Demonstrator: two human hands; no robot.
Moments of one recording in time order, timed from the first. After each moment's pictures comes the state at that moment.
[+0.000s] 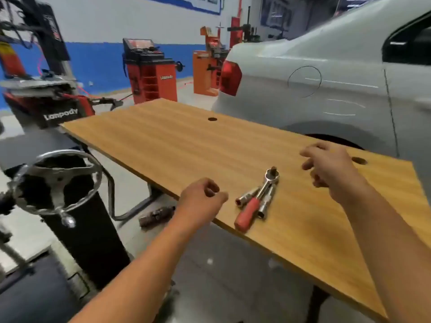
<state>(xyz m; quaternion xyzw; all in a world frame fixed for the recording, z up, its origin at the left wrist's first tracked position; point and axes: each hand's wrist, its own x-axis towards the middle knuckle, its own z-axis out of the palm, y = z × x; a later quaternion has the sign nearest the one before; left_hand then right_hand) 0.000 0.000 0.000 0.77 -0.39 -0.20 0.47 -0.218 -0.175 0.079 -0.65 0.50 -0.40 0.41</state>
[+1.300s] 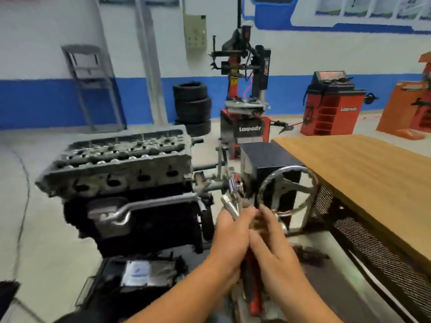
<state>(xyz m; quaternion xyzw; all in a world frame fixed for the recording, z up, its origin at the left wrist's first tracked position) 0.150 0.300 0.007 0.52 -0.05 -0.13 0.85 0.090 0.215 -0.002 -0.78 0.04 -0.16 0.61</state>
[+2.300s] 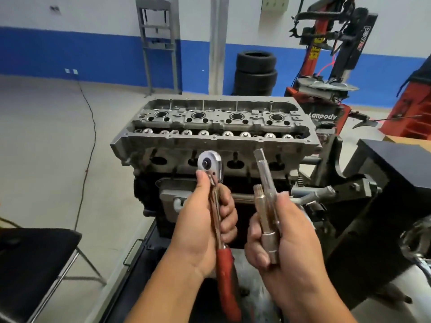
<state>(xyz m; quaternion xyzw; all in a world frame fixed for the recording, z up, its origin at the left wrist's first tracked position) 0.264 0.532 -0.006 0.41 0.02 -0.05 0.91 0.237 0.407 -0.002 -0.46 0.00 0.03 0.89</state>
